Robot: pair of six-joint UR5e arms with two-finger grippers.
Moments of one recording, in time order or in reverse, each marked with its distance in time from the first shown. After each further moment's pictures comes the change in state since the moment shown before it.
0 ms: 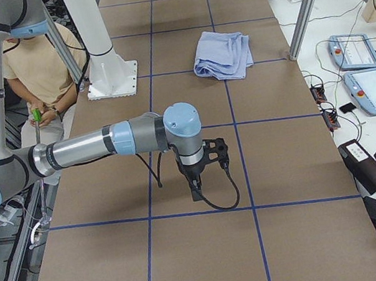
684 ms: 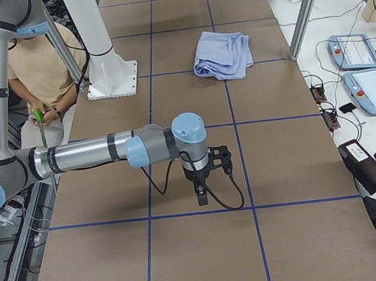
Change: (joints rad) left arm -0.002 0.056 0.006 0.018 -0.005 -0.001; right arm -0.103 -0.014 -0.090 0.199 -0.040 0.117
